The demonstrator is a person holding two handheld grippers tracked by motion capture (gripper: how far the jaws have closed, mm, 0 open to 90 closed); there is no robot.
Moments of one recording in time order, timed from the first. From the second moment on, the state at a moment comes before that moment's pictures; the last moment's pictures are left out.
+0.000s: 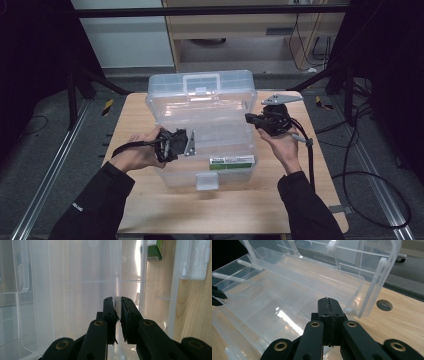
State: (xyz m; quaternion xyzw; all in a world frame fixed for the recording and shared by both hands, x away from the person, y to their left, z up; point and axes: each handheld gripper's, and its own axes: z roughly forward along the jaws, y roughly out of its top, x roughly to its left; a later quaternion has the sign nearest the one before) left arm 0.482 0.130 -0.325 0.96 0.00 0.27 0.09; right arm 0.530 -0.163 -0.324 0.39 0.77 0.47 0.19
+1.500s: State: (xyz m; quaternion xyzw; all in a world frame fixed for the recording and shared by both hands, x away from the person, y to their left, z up) left arm 0.464 0.179 -0.311 0.92 0.14 0.26 0.25; right arm 0.518 -0.179 -0.339 0.40 0.77 0.46 0.19
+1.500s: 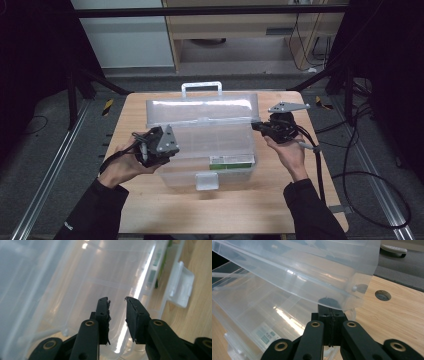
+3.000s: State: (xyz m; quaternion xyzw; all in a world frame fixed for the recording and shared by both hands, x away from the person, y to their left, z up) left arm 0.463 0.250 -0.364 0.82 0.35 0.27 0.37; right arm 0.490 -0.184 -0.367 0.40 0.79 0.42 0.21
